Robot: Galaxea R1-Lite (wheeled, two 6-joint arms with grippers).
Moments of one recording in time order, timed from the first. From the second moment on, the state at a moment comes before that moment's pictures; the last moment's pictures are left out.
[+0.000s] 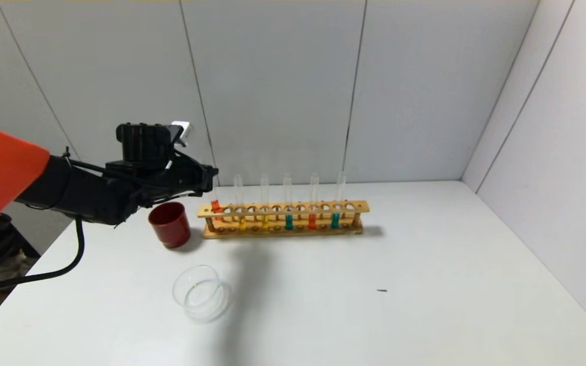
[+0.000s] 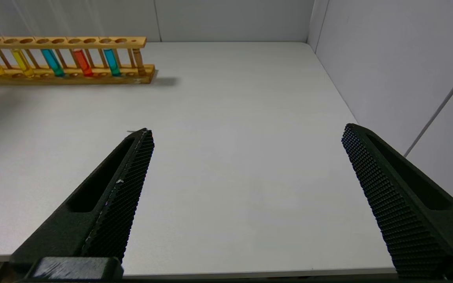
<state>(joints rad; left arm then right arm) -0.19 2.02 -1.23 -0.52 -0.19 -0.01 0.00 0.00 0.00 0.00 0.00 0.00</state>
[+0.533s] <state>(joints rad) -0.19 1.77 -1.43 -0.08 -0.21 0.19 0.00 0.00 0.00 0.00 0.00 0.00</state>
